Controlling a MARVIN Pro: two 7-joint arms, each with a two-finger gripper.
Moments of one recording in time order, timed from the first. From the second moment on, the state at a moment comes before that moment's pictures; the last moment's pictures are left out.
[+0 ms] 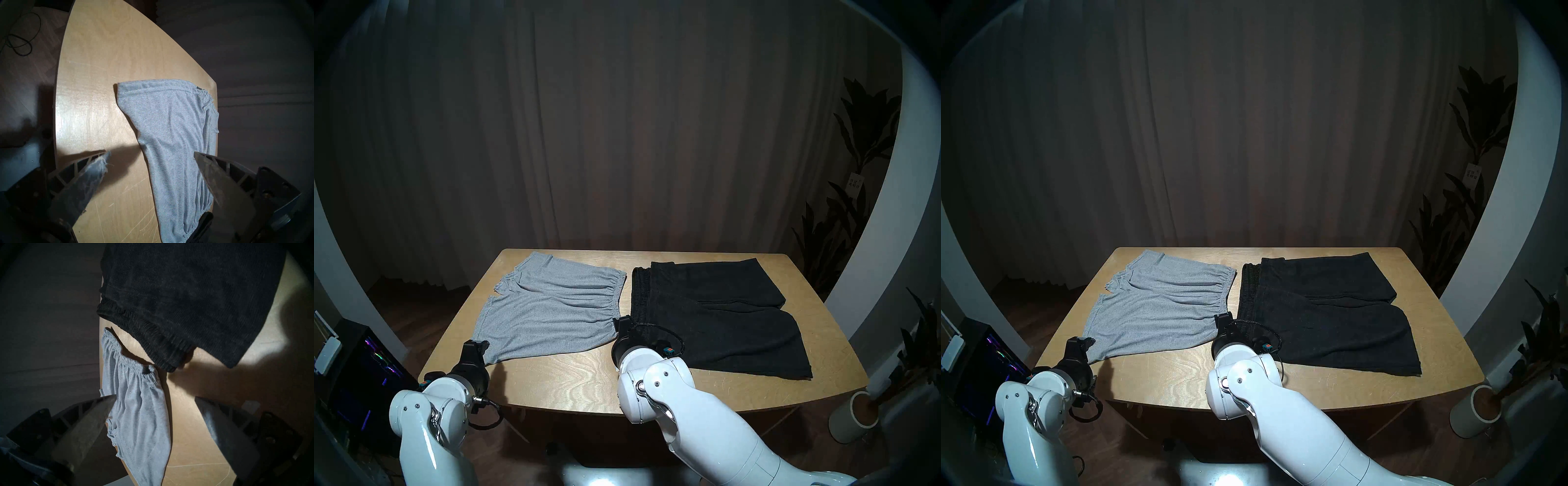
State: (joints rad) left arm 2.01 -1.74 -2.04 -2.16 -1.54 0.39 0.80; right arm -1.51 -1.39 0.79 -1.81 1.64 -0.52 -0.83
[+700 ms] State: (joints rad) left arm 1.91 -1.67 -2.04 -2.05 -1.58 0.42 0.82; right arm -1.44 -1.41 0.72 -1.68 1.64 -0.56 -0.72
